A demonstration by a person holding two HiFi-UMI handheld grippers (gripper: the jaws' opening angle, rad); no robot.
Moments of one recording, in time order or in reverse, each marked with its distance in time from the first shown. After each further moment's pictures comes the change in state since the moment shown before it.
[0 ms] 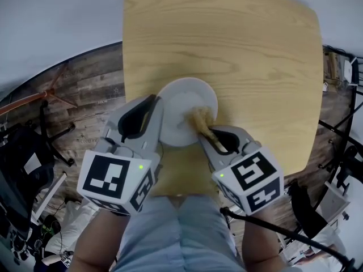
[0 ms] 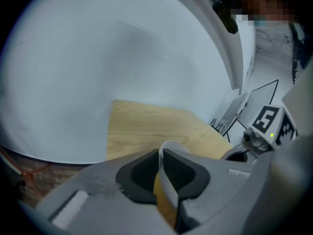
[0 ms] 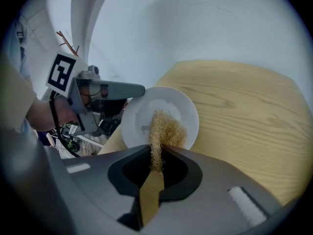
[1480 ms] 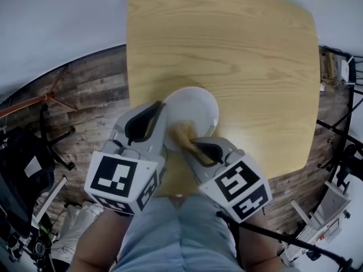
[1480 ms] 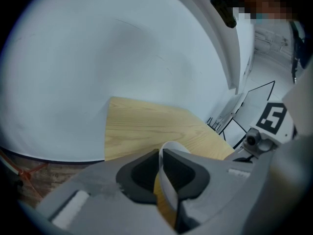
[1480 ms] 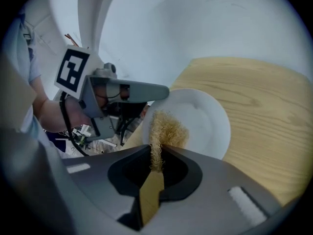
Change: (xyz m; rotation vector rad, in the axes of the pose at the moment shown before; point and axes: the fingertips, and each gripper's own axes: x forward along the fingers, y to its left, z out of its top) left arm -0.006 -0.006 -0.011 0.003 0.021 -0.044; right arm 0.010 0.057 0.002 -0.022 0.004 0.127
